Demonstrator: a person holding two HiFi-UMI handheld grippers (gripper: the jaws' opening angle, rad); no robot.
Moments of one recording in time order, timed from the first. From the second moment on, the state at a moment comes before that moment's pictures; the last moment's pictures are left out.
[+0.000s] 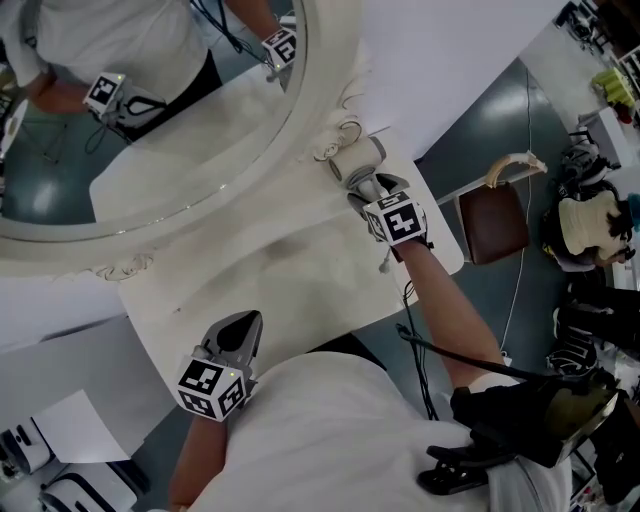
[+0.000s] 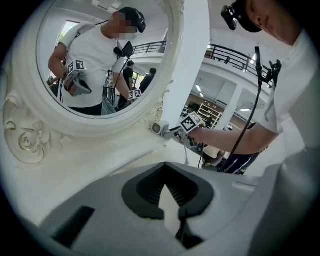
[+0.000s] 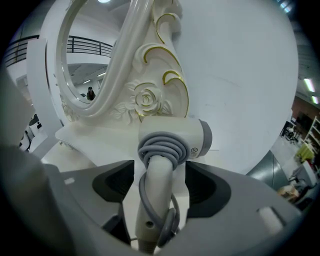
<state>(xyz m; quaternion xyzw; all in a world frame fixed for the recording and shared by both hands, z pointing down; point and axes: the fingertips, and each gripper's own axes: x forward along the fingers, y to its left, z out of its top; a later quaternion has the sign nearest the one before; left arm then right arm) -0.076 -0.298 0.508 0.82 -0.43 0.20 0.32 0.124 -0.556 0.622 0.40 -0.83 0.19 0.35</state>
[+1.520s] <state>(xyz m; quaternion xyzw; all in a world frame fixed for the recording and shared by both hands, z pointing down) -0.173 -0.149 0.486 0.86 -0.39 0.15 0.28 0.032 -0.300 0.542 0.42 -0.83 0.18 0.32</state>
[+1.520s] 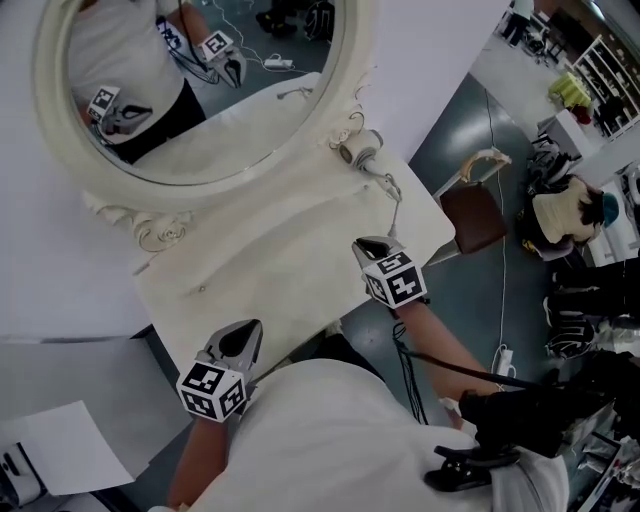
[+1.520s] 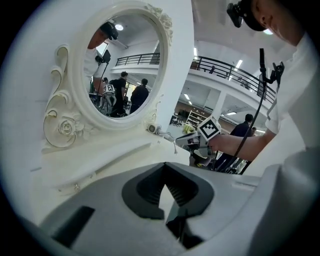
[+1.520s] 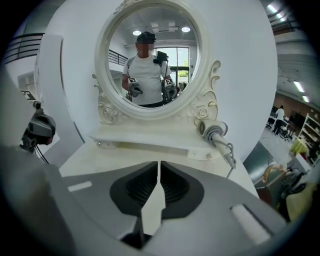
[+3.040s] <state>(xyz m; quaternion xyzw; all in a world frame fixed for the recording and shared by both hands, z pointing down) -0.243 -0.048 0.507 0.88 -0.34 0.18 0.28 -0.112 -0.099 0.534 0.35 -0.87 0.19 0.30</state>
